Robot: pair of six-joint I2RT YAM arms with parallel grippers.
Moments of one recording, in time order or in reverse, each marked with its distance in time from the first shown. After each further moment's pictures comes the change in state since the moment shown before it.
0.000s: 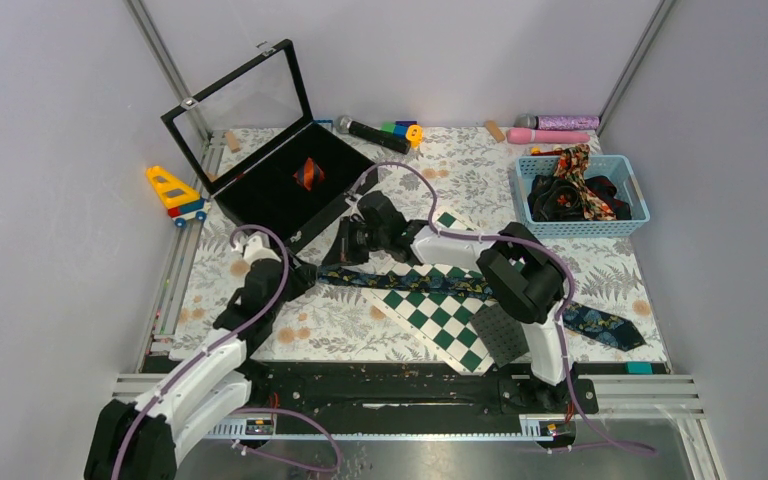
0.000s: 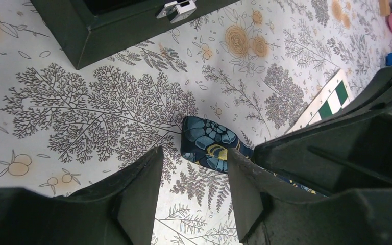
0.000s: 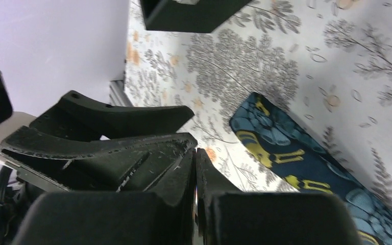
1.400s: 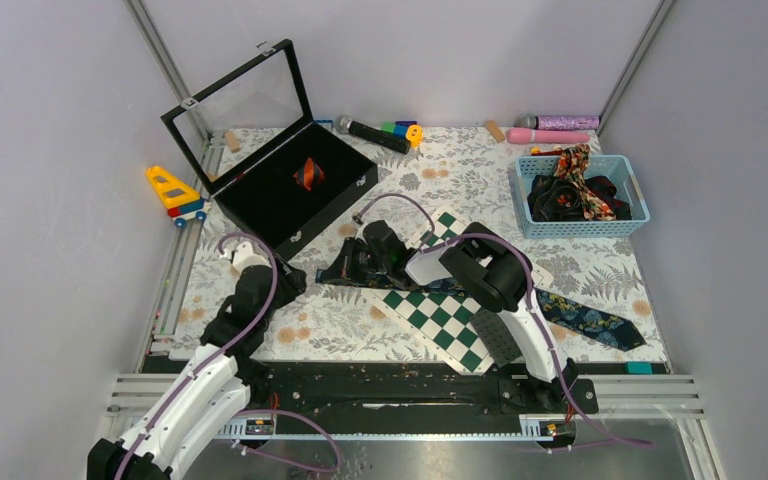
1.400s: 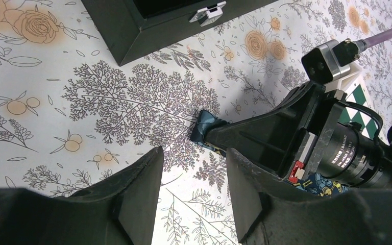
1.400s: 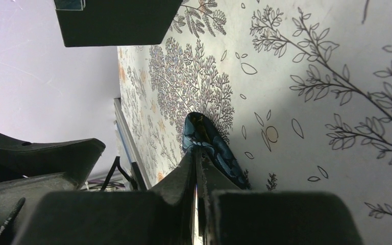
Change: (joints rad) left arm 0.002 -0.212 0.027 -0.257 -0.070 0.037; right arm 0.010 0.223 -0.150 0.522 -0.004 0.212
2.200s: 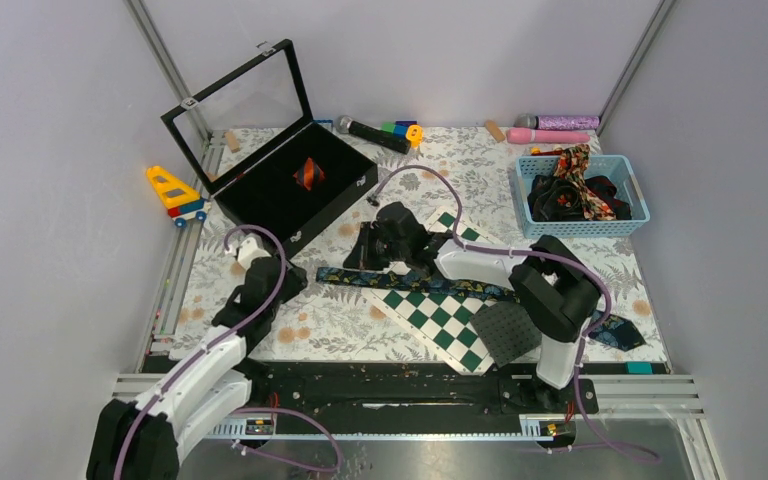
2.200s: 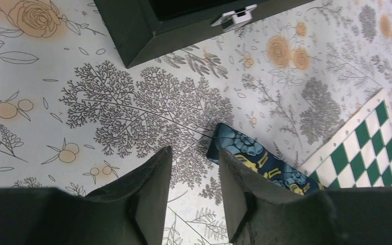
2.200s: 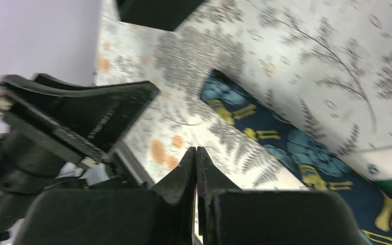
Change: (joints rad) left arm 0.016 0.177 -0.001 0.128 -0.021 -0.051; right arm 0.001 -0.447 -0.095 -0.413 0.175 -0.263
